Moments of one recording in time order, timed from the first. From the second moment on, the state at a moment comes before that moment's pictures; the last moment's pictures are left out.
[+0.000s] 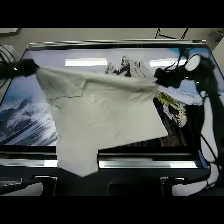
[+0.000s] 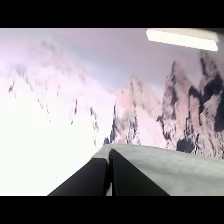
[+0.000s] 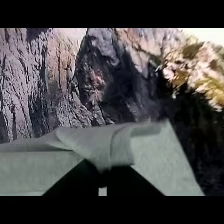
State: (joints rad) left arm 0.15 -1.39 1.47 1.08 -0.82 -1.41; right arm -0.02 -1.70 1.70 -1.23 1.12 1.79
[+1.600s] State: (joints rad) left arm 0.40 -1.33 0.61 0.91 -1.16 -1.23; right arm -0.33 -1.73 1.45 -1.28 1.70 1.55
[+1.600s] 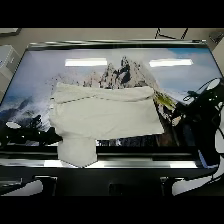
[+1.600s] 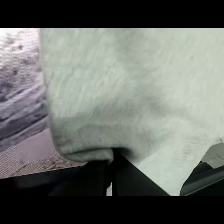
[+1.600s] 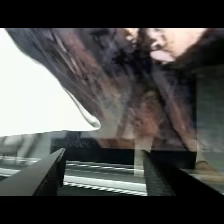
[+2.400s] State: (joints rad) left arm 0.39 -1.17 0.87 0.87 -1.20 -1.24; right arm -0.15 -1.54 1.34 -1.19 1.48 1.50
